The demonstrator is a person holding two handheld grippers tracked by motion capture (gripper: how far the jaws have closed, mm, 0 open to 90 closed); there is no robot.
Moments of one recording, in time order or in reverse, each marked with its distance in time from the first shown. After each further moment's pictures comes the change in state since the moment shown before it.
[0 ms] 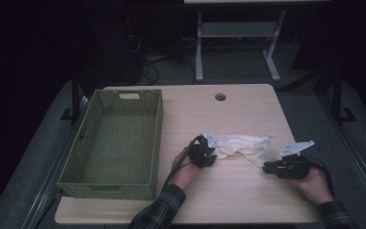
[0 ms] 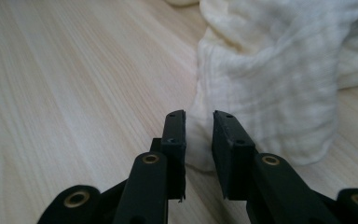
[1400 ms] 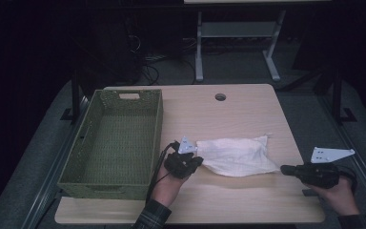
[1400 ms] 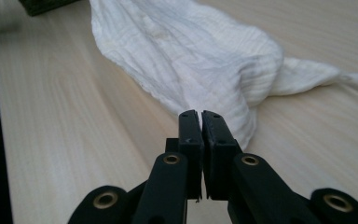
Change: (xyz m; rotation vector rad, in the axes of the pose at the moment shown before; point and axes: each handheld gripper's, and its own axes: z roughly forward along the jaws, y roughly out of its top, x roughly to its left) left arm -0.015 -0.032 -0.099 -0.131 -0.064 -0.203; right arm 0.010 -0.024 -0.067 -0.178 0.044 -0.010
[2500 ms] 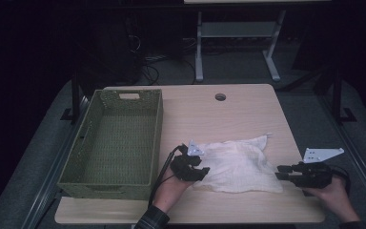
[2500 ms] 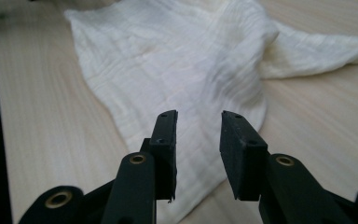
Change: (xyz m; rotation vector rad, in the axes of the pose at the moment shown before) left arm 0.001 0.006 0.024 0.071 -0.001 0.025; right arm -0.006 0.000 0.017 0.051 0.026 0.026
